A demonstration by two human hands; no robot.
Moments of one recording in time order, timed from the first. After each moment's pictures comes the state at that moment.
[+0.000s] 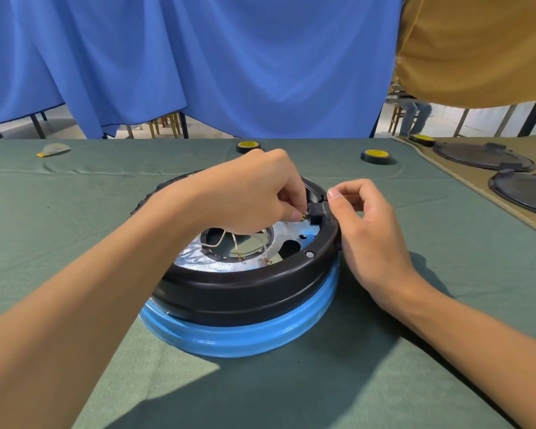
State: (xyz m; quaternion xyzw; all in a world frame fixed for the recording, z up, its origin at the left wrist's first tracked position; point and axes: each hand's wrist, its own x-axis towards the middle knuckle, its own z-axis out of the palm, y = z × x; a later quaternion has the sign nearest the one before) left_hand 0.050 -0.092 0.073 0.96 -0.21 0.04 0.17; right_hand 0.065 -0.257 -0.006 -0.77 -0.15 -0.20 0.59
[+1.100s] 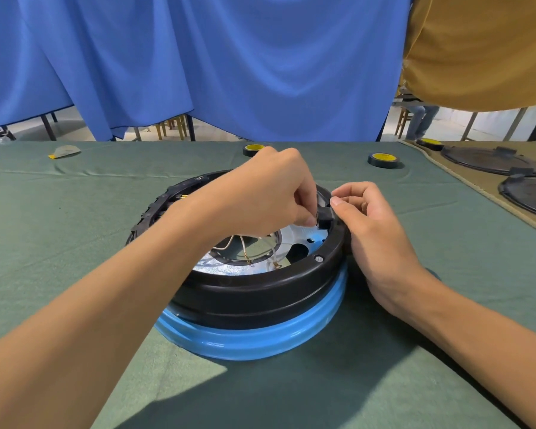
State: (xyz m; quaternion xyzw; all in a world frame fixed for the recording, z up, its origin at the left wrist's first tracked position) left_hand 0.047 -0.101 0.071 0.96 -0.21 0.10 0.17; right_hand 0.065 -0.252 0.000 -0.72 -0.12 -0.09 0.68
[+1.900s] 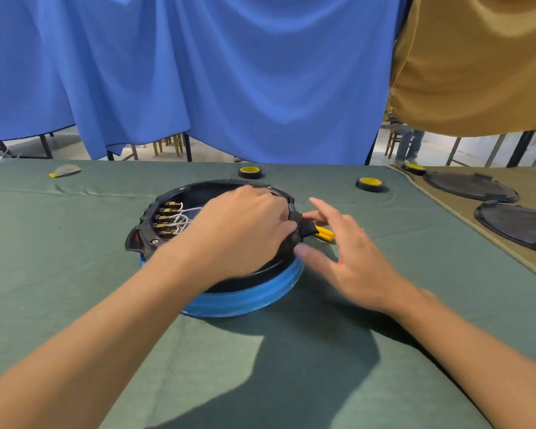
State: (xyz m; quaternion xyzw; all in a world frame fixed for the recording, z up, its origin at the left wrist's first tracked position) left_hand 0.031 -0.094 0.059 0.97 -0.13 0.20 0.04; right_hand 0.093 -0.278 -0.012 -0.87 -0.32 -0.16 0.33
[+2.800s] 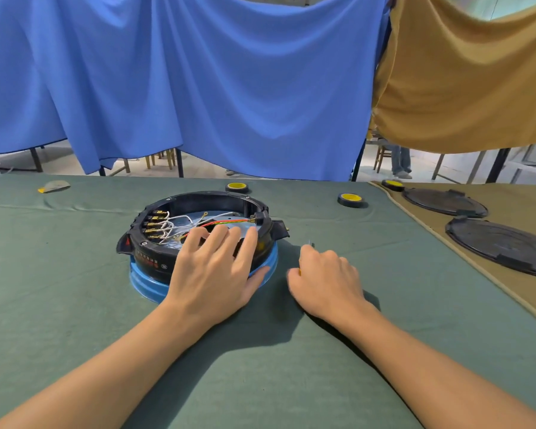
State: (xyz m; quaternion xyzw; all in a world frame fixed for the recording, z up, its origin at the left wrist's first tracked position) left_hand 0.042 -0.085 -0.010 0.86 -0.10 0.47 -0.17; right_hand 0.089 -0.262 -0.014 -0.97 -0.12 -0.13 0.15
